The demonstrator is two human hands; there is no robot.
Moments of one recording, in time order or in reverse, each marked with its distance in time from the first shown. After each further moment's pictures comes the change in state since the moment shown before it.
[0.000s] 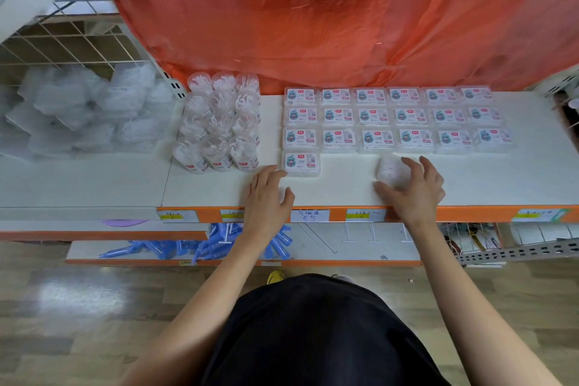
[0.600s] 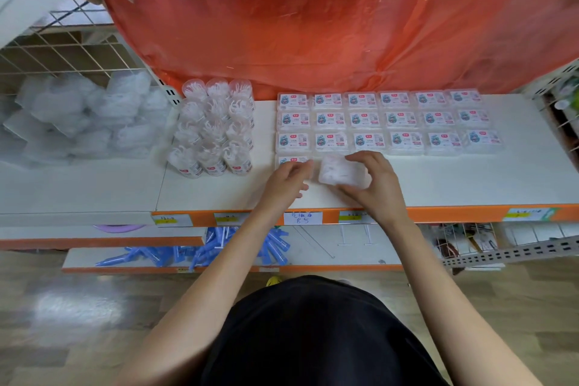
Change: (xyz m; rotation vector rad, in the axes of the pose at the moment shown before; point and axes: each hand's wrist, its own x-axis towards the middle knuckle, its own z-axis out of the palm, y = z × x) left_hand 0.033 0.065 -0.018 -0.773 -0.325 -0.441; right_hand -0.013 -0.047 -0.003 0.270 -0.127 -0.483
